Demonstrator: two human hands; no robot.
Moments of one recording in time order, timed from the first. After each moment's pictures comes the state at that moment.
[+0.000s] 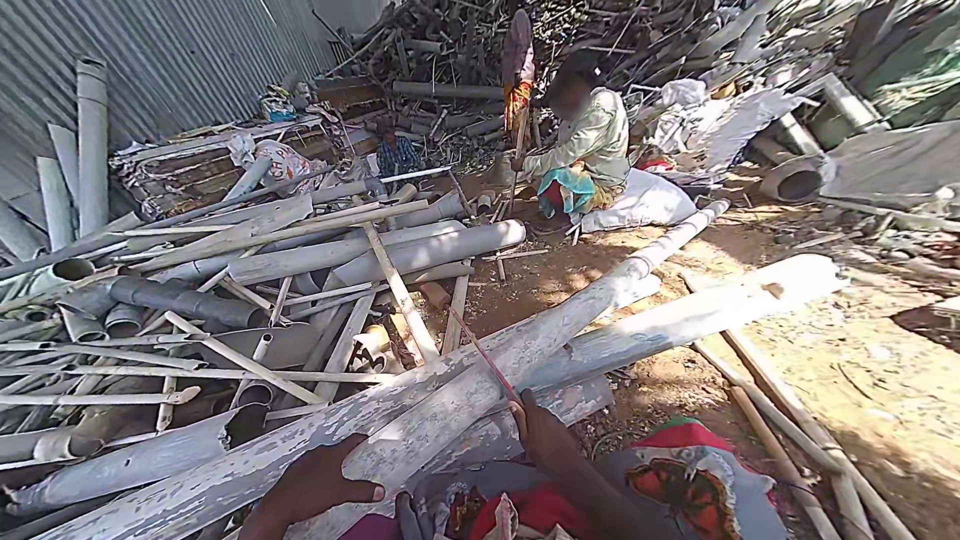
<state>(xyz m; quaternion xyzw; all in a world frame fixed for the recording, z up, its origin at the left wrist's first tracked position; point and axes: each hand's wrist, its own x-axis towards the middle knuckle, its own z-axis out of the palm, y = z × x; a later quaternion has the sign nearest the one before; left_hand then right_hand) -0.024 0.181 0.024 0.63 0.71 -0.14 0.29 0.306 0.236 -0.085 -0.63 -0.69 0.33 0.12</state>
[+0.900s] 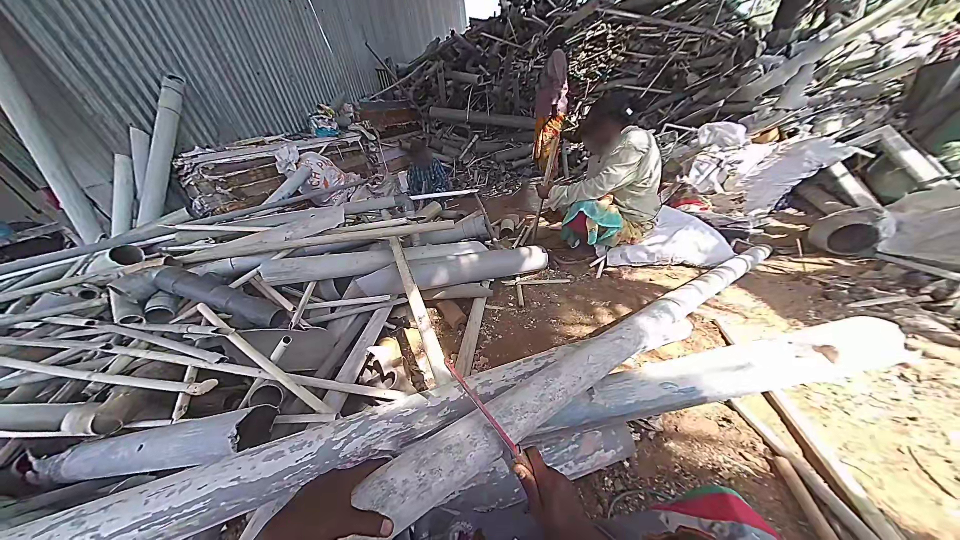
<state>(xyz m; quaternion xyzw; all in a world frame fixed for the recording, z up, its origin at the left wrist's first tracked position) -0.026 0.176 0.017 0.64 0.68 -0.07 0.35 0.302 0.222 -0.117 -0.54 -0.75 0.31 0.22</state>
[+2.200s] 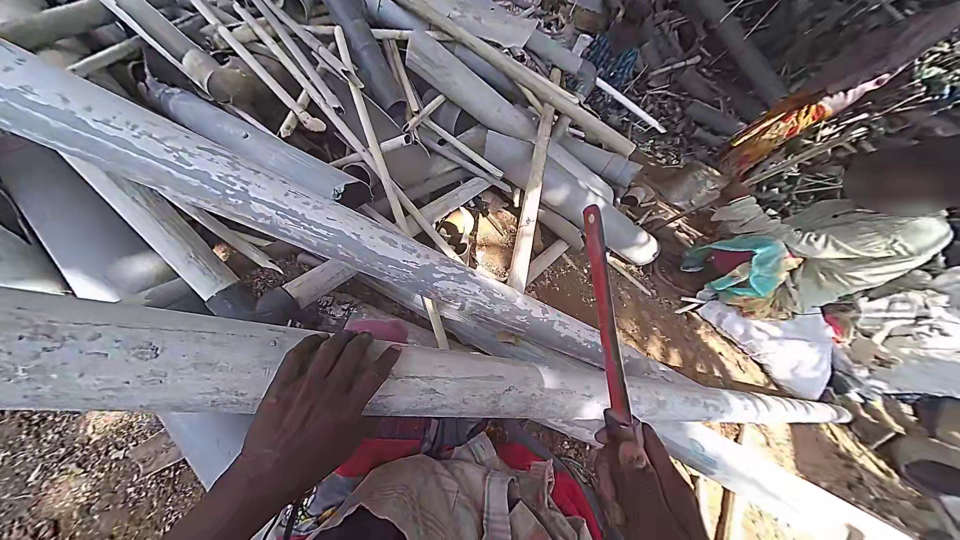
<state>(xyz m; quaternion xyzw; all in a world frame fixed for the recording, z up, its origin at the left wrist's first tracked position) -0.027 0.002 -0.049 0.62 0.72 0.19 -0.24 0.275 0.148 0.020 -0.40 -0.78 0.41 0.25</state>
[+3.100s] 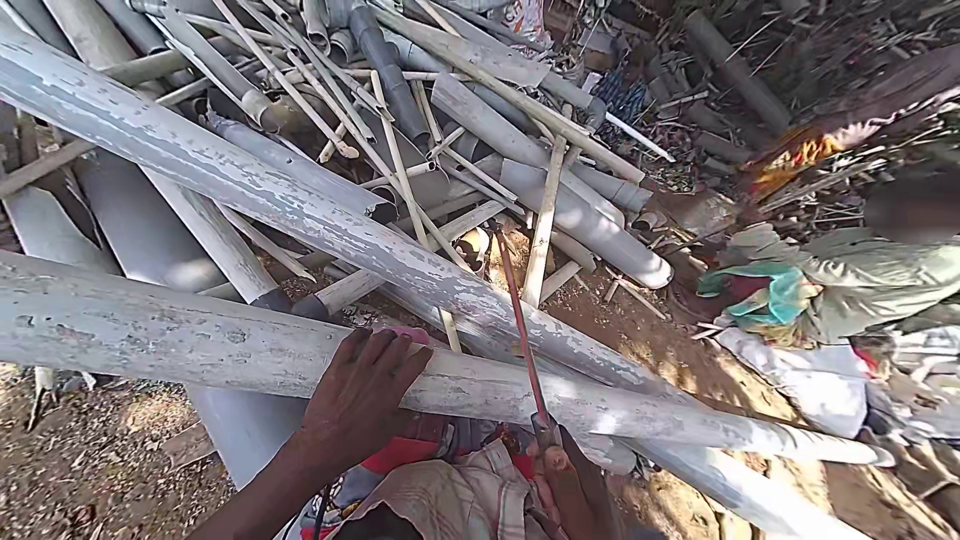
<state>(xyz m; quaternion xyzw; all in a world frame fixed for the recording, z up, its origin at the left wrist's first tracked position) -0.022 0.002 -0.036 0.63 0.72 0.21 -0.19 0.239 0.120 -0.006 -0.30 -0.77 0.53 0.17</state>
